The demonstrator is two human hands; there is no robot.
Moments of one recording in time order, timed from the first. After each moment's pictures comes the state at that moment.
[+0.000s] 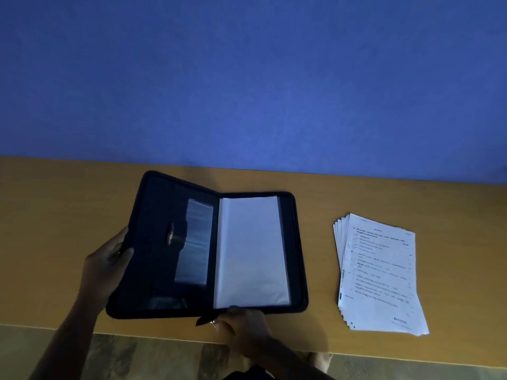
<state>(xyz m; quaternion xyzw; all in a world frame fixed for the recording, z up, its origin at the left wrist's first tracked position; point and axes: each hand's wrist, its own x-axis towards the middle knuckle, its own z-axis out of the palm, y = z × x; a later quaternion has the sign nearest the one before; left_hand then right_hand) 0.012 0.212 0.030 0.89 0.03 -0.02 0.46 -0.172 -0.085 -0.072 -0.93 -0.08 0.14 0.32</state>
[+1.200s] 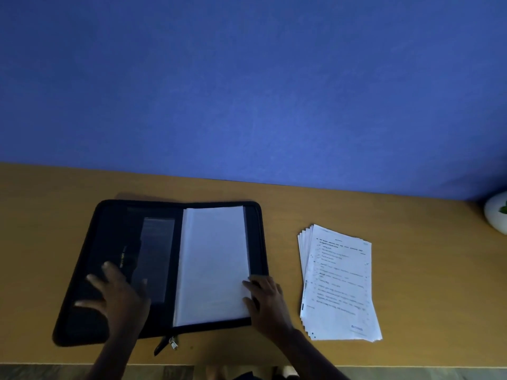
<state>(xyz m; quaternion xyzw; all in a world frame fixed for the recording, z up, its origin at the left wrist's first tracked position) -0.038 0.087 -0.050 0.97 0.10 -0.02 0.20 -0.172 -0.229 -0.062 -0.96 0.04 -0.01 0.28</state>
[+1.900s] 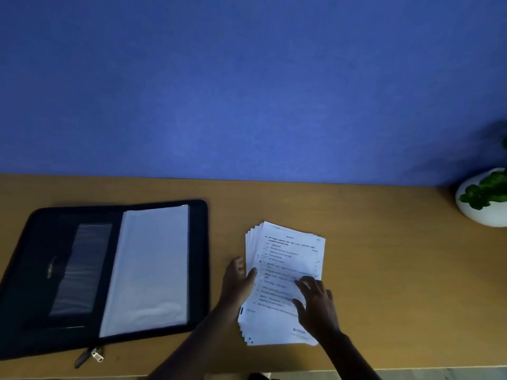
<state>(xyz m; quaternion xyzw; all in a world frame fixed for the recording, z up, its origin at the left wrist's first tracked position) -0.124 -0.308 -0.043 0.81 0.05 -0.31 0.49 -0.272 -0.494 -0.070 -0.96 0.19 0.06 0.18</state>
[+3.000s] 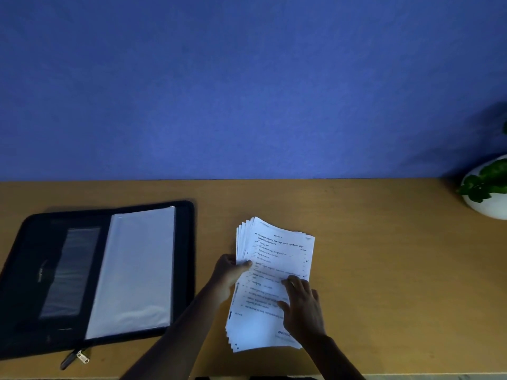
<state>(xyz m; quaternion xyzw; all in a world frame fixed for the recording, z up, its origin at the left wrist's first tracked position) -0.097 -0.348 -0.055 0.76 0.13 -0.38 0.51 -0.275 -0.504 -0.082 -0.96 0.15 0.03 0.22</state>
